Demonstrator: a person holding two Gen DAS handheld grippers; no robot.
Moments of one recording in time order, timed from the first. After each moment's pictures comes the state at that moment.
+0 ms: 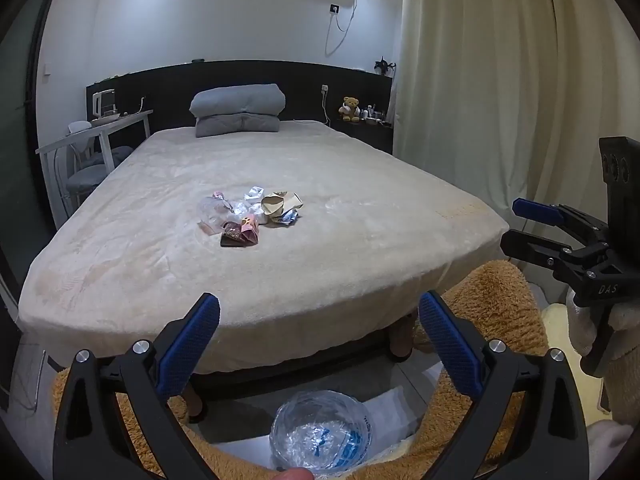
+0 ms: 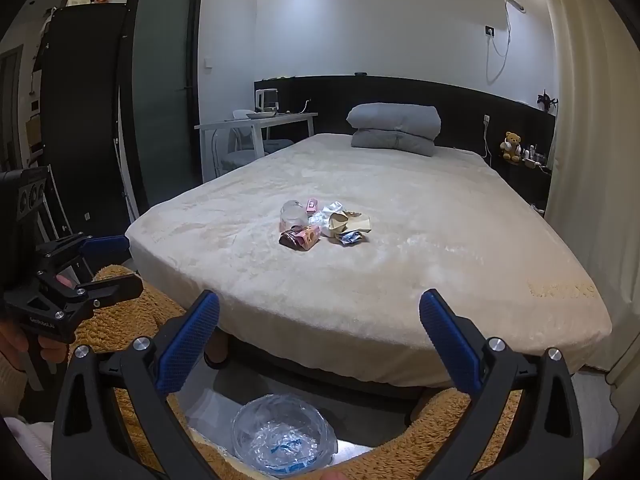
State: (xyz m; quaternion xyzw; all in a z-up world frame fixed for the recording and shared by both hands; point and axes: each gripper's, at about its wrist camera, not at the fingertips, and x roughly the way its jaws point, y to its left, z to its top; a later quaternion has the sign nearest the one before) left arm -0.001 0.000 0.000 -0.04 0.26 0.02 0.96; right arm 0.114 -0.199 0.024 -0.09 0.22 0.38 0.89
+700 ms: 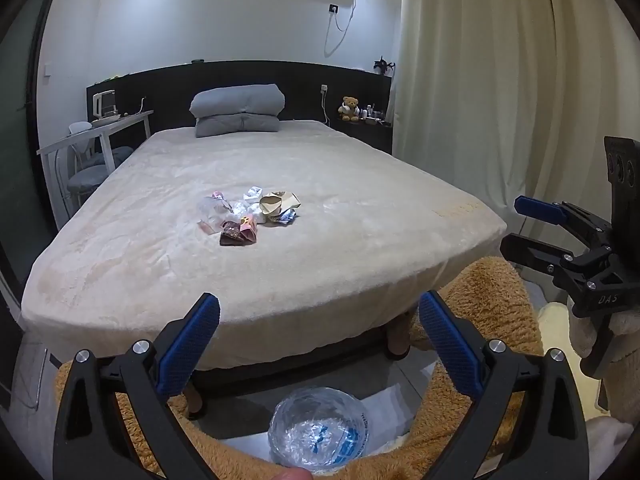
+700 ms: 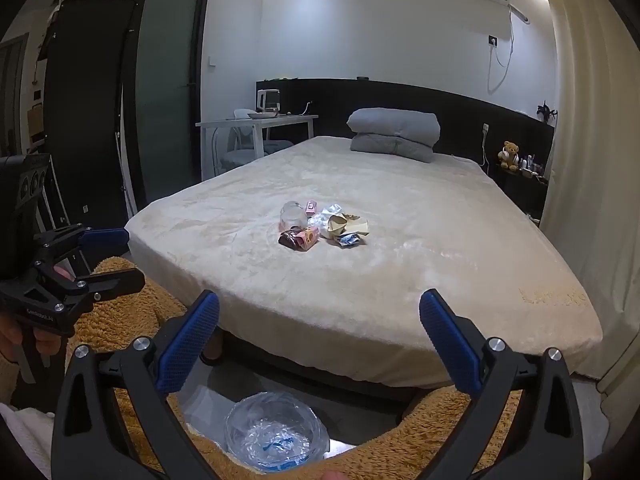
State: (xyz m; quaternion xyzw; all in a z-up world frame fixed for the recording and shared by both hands) left arm -0.011 -0.006 0.010 -0.04 0.26 0.01 0.96; right arm 0.098 -0.203 0.032 -0.10 0.21 0.38 0.90
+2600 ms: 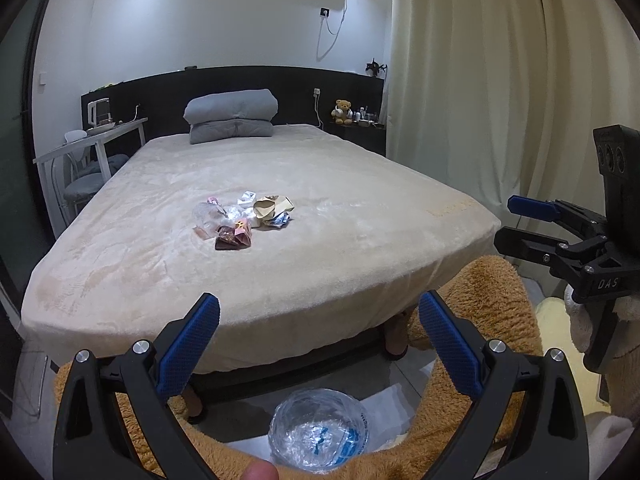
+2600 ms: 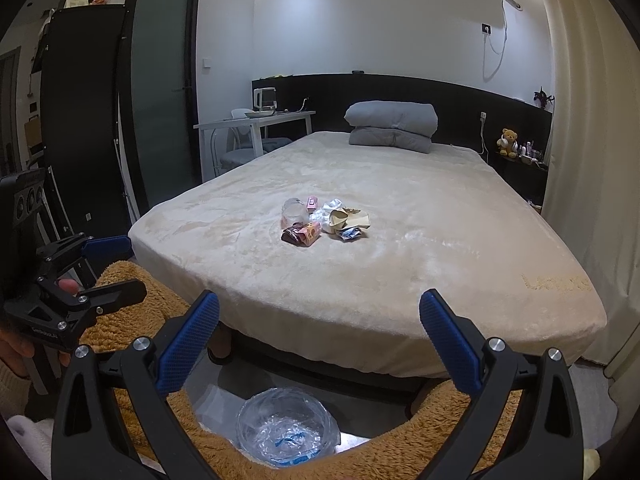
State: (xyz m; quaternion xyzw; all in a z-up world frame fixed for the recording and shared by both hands) left arm -0.018 -0.011 0.010 -0.03 0.26 0.00 0.97; right arm 0.092 -0.204 0.035 -0.08 0.23 0.38 0.89
